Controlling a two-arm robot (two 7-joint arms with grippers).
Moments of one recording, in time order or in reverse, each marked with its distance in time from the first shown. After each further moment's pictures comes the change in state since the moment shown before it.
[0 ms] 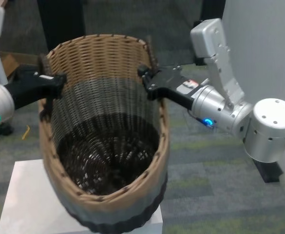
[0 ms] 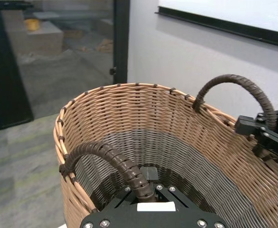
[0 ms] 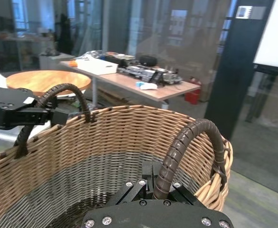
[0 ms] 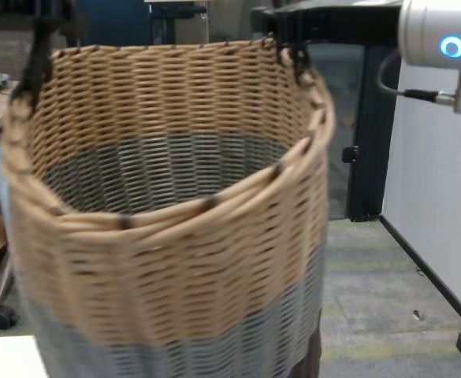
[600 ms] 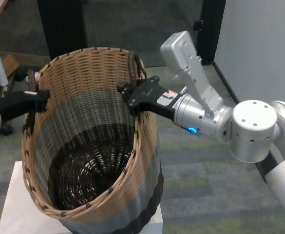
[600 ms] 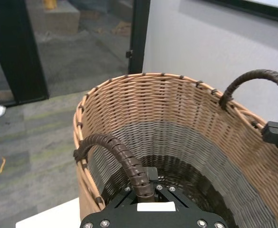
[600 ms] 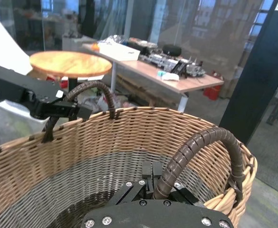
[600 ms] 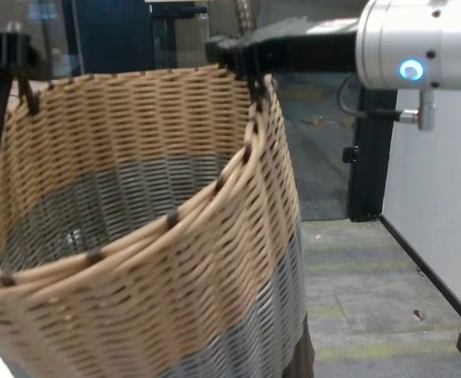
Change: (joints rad) left arm 0.053 0.037 -0.027 0.033 -0.021 0.003 0.038; right arm 0.058 0.009 -0.110 0.057 -0.023 -0.010 0.057
